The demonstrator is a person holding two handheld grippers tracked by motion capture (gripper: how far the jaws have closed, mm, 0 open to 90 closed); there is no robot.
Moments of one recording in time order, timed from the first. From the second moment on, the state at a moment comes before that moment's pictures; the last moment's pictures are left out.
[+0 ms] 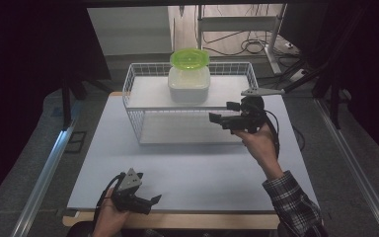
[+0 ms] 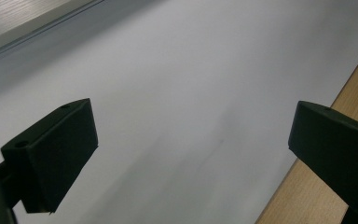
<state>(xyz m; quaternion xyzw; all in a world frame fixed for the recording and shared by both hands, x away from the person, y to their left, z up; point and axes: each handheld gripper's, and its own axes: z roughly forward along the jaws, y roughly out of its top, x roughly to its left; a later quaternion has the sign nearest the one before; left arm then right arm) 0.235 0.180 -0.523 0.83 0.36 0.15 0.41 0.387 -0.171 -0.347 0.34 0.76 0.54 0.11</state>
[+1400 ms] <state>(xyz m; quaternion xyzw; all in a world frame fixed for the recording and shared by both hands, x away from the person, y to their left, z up) 0.235 0.178 -0.526 0.83 0.35 0.14 0.40 0.331 -0.178 -0.436 0.32 0.81 0.47 0.13</state>
